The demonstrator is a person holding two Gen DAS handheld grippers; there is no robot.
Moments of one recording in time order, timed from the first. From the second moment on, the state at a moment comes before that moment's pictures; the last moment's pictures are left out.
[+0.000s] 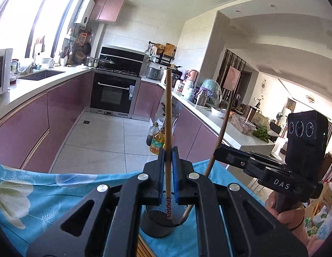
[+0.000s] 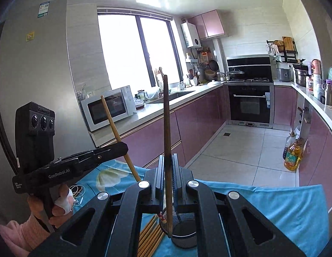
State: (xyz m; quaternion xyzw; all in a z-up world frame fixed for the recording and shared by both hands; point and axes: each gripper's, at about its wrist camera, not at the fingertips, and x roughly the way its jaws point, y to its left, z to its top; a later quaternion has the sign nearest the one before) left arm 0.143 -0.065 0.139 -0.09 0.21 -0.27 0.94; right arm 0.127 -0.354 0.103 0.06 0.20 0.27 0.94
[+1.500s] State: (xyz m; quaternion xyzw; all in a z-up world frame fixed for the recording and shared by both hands) left arm 0.132 -0.048 0.008 0.02 0.30 -0.19 0.94; right arm 0.095 -0.328 0.025 0.02 0.30 0.30 0.91
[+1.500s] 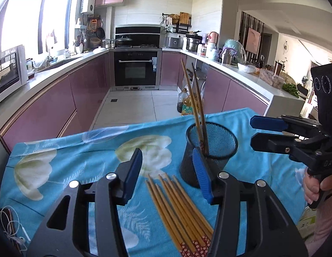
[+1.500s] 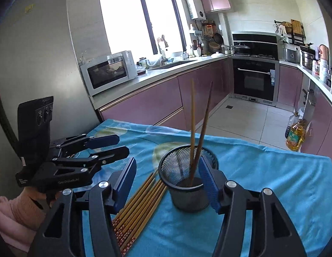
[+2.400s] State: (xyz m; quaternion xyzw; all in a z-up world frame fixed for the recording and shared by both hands) left arm 0.085 -0.031 -0.096 0.01 0.42 -0.17 0.89; right arm 0.072 -0.283 -0.073 -0.02 0.42 0.23 0.88
